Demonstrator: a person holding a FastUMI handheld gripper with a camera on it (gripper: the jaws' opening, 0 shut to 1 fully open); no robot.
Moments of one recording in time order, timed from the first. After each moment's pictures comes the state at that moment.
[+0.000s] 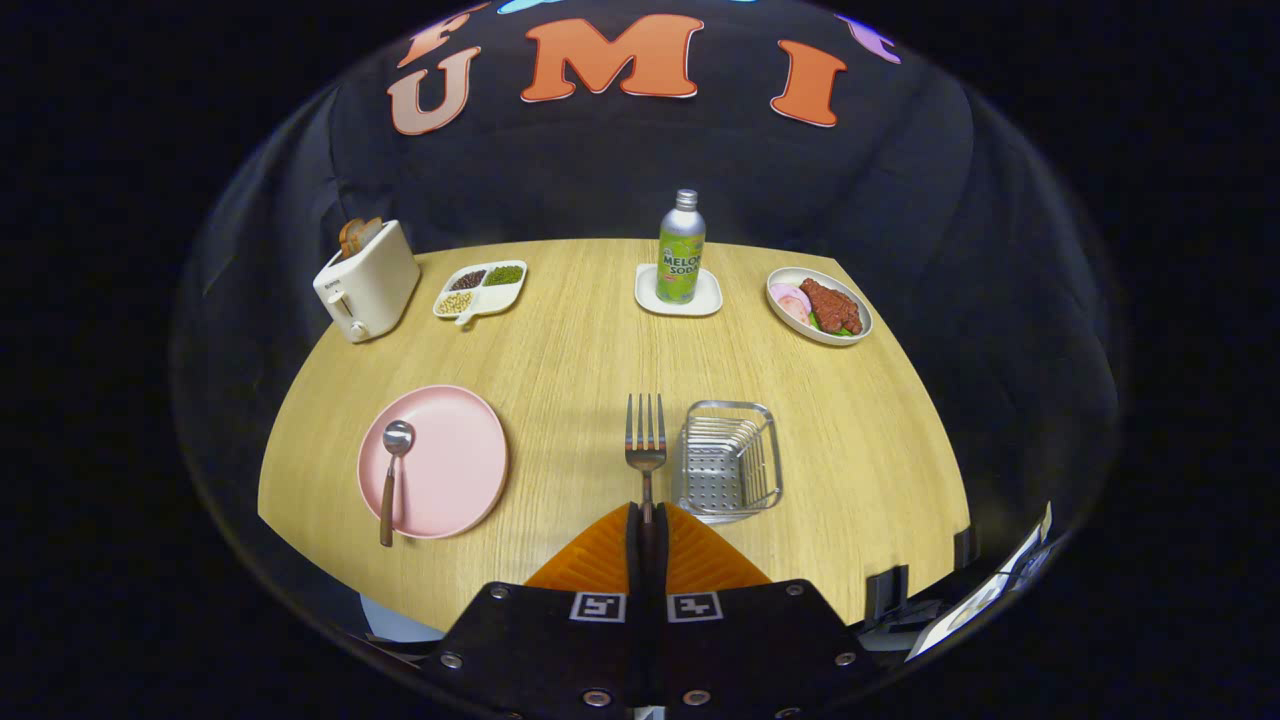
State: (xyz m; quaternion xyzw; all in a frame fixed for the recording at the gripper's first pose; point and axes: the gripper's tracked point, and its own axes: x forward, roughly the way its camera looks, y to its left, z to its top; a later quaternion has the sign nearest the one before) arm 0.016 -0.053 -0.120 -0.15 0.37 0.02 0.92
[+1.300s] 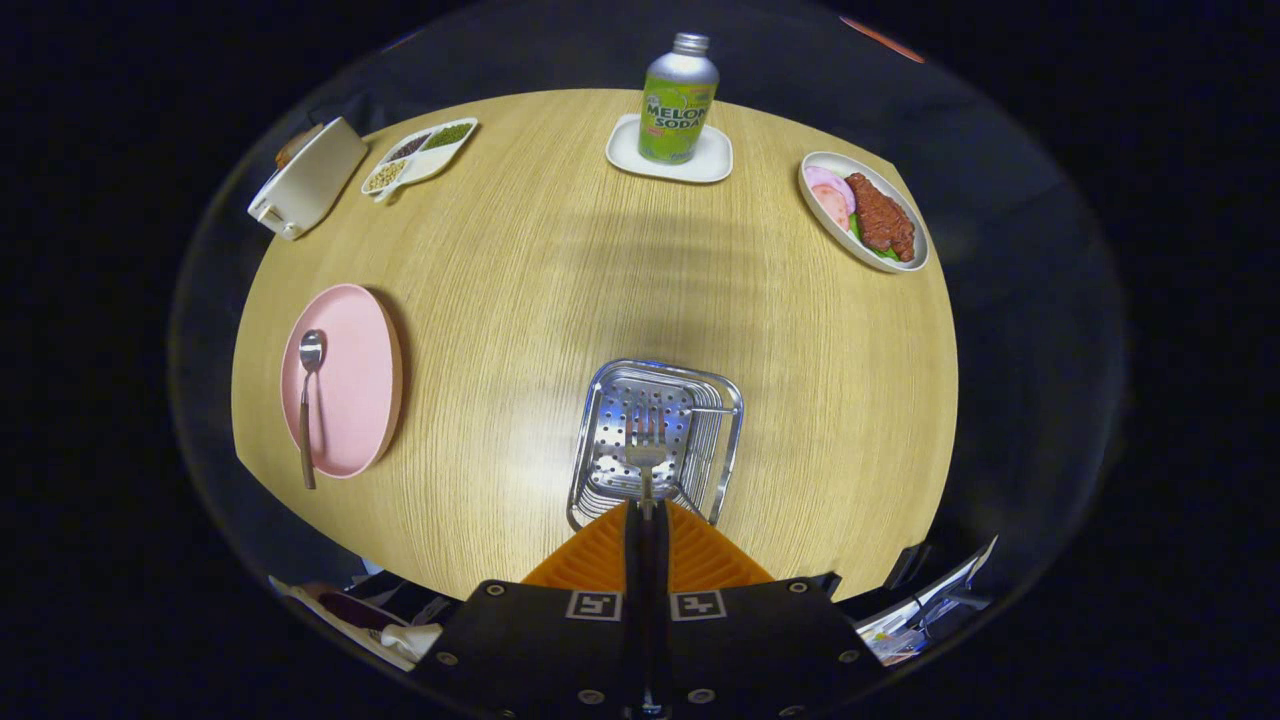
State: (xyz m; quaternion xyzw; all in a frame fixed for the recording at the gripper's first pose) arm 0.066 -0.107 -0.170 -0.22 0.58 0.01 0.78
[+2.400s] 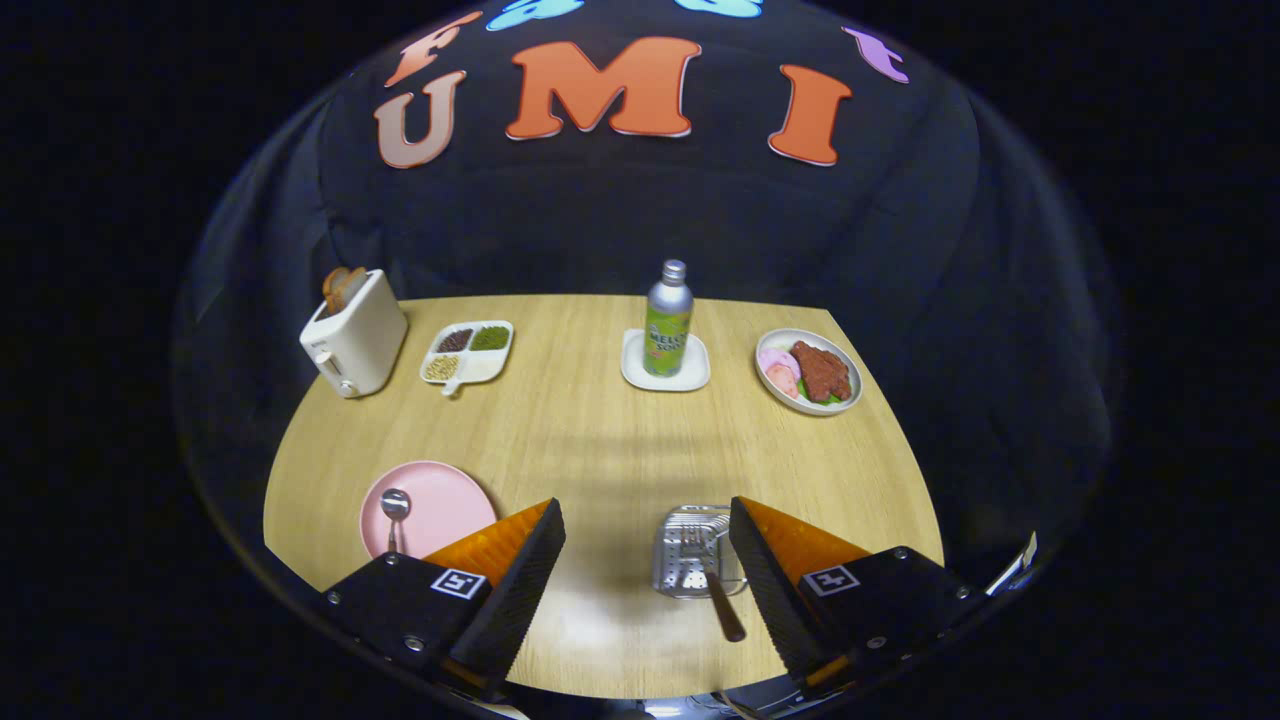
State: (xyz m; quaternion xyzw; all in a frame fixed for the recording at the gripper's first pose) arm 0.074 -0.004 -0.063 -0.16 0.28 0.03 0.95
